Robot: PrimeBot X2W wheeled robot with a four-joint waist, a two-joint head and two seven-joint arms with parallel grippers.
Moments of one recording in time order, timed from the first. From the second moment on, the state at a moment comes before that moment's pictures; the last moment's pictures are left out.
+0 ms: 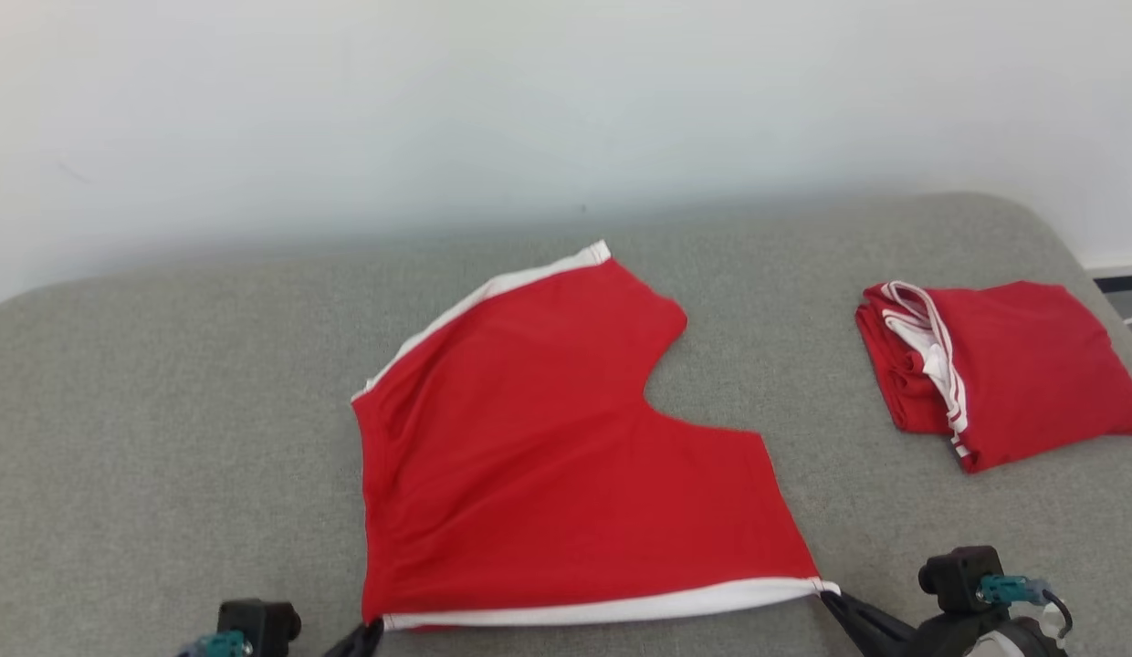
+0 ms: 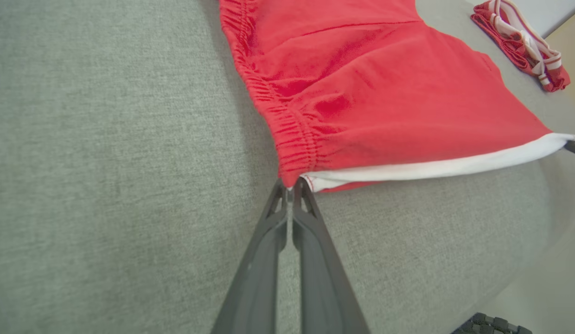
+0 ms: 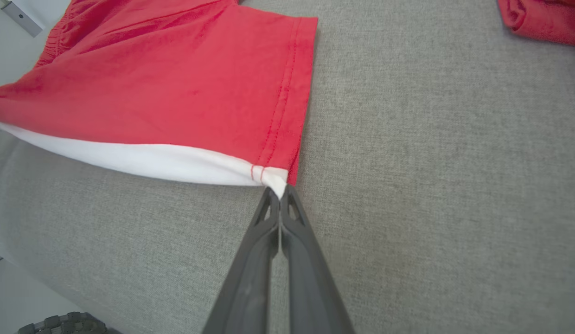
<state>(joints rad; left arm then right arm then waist) -0.19 0.31 -0.61 0.50 -0.64 -0.11 -0.01 -0.28 -0.46 0.82 0.56 0.94 0.12 -0.14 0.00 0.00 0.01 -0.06</state>
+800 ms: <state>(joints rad) -0.11 0.31 -0.60 0.41 -0.65 -0.02 0.05 -0.21 -0.50 0.82 0.41 1.01 0.05 -0.01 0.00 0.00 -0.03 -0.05</state>
